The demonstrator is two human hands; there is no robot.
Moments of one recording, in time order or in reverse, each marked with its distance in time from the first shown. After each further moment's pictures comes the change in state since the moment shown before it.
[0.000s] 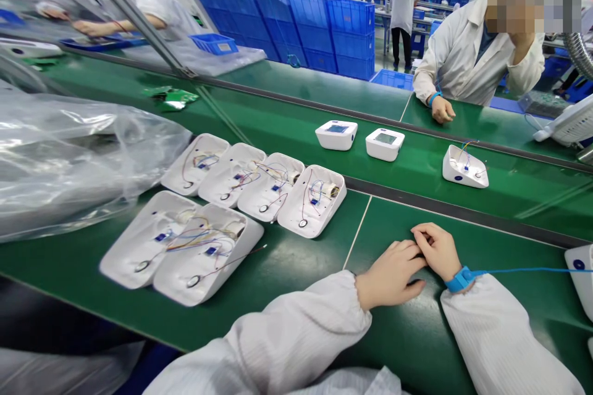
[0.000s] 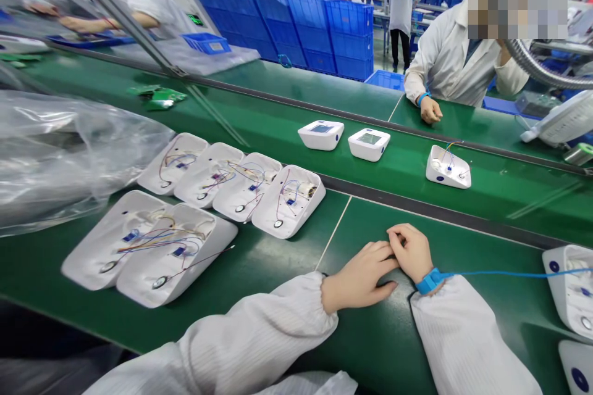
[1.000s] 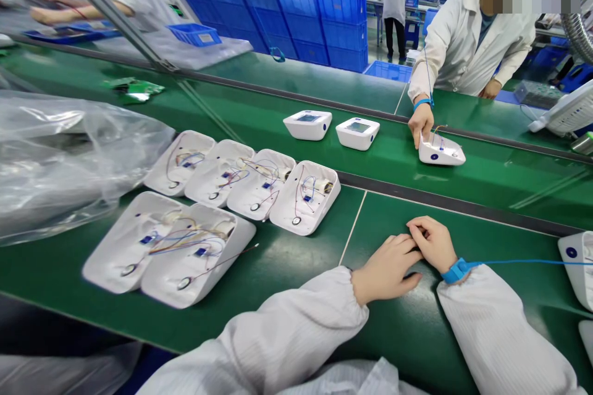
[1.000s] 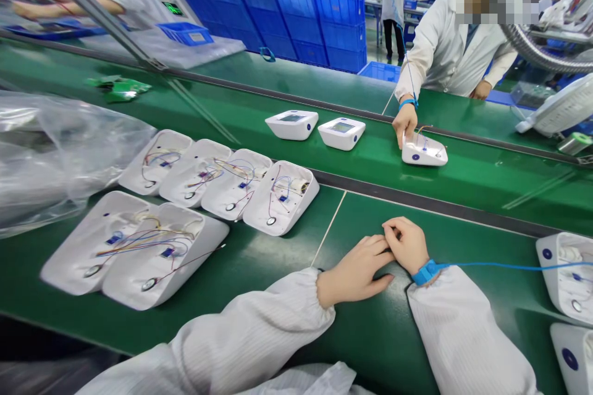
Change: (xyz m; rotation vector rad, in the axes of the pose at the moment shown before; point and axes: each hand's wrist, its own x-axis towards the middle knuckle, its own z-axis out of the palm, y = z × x) left_hand 0.000 0.001 -0.002 -0.051 0.017 -0.007; right_hand 0.000 -0.003 -0.001 0.007 -0.005 0.002
